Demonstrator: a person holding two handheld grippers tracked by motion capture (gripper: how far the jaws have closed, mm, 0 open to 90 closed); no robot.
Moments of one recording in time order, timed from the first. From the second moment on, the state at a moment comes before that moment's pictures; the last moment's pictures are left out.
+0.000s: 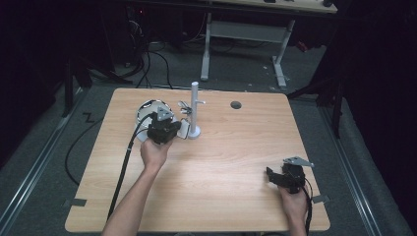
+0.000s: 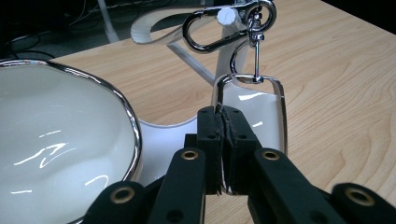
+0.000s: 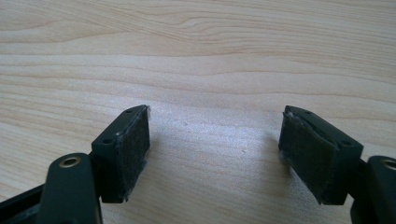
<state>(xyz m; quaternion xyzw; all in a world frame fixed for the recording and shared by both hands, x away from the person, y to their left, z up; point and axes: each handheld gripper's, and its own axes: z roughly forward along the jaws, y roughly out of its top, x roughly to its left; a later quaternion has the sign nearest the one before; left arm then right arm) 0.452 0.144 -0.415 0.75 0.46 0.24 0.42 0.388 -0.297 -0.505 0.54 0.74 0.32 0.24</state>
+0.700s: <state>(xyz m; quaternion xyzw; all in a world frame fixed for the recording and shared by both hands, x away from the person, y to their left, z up) 0.446 0.150 -0.412 0.75 0.46 0.24 0.42 0.388 -0.297 -0.505 0.54 0.74 0.32 0.24</state>
